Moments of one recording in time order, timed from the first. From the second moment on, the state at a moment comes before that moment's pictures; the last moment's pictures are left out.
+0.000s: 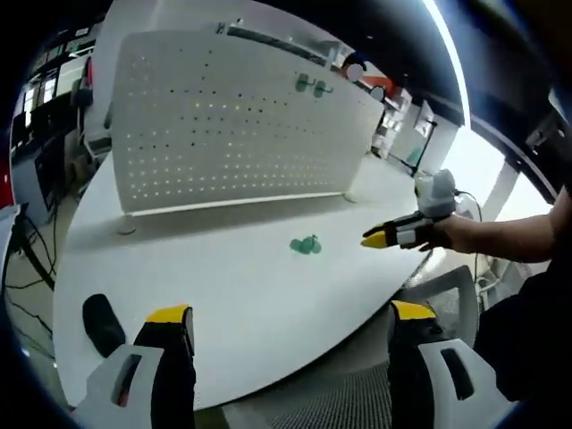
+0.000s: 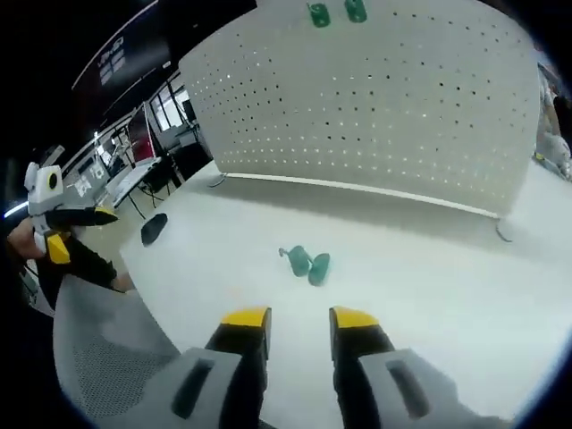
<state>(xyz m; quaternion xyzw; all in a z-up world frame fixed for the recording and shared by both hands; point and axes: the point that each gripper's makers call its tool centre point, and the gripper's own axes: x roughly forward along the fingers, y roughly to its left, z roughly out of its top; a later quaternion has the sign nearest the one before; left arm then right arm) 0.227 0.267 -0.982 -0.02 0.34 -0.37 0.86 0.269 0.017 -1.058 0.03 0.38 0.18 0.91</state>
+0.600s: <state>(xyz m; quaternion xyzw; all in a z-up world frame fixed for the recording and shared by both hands) 0.238 0.272 -1.007 -0.02 0.37 -0.36 0.85 0.325 0.025 -1.095 -0.01 0.41 0.20 0.89</state>
